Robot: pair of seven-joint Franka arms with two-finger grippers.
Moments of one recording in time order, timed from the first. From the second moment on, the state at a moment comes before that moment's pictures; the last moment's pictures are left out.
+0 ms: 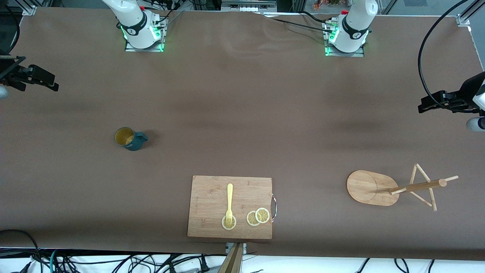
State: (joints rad) left arm 0.07 0.24 -0.05 -1.29 -0.01 1.40 -0.03; right arm -0.06 -0.01 -0.01 -1.63 0.00 1.56 -0.08
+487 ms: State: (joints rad) left arm 0.06 0.28 -0.05 -1.25 -0.01 1.40 -0.03; right arm -0.06 -0.01 -0.01 -1.63 0.00 1.56 -0.08
